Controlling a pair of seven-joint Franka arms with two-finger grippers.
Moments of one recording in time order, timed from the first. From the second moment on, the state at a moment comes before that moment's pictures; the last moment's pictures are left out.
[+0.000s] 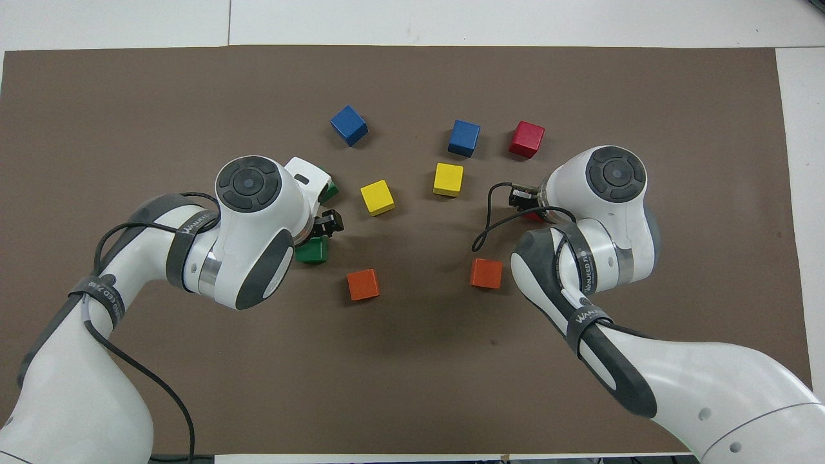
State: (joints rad) left arm -0.39 0.25 -0.08 -2.02 0.06 2.20 -0.67; right arm 0.43 0.34 -0.16 -2.01 0.06 2.40 0.59
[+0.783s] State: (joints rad) left arm -0.39 0.25 -0.08 -2.09 0.06 2.29 -0.69; right arm 0.23 0.26 -0.18 -2.00 0.05 2.31 0.22
